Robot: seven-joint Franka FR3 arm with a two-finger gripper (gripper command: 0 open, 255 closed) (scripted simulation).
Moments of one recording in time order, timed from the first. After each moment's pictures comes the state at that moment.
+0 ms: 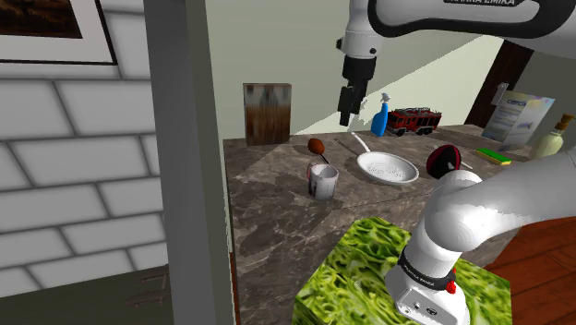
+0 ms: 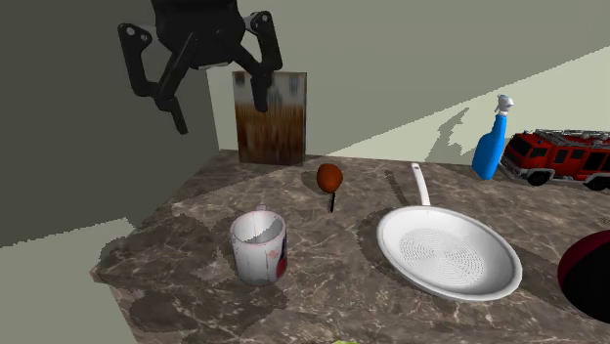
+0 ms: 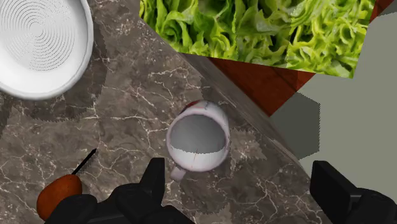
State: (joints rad) arm 0.00 -0.78 0.02 -2.29 -0.08 1.52 -0.12
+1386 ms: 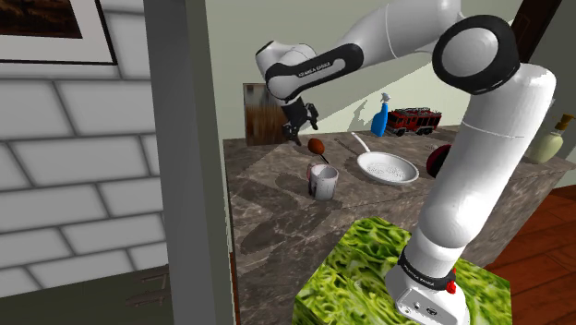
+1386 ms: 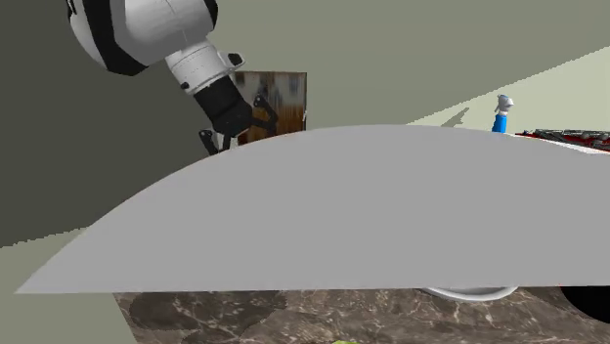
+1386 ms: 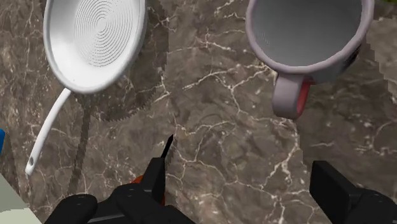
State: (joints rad) arm -0.13 0.04 0.15 -1.92 -0.43 1.63 0.33
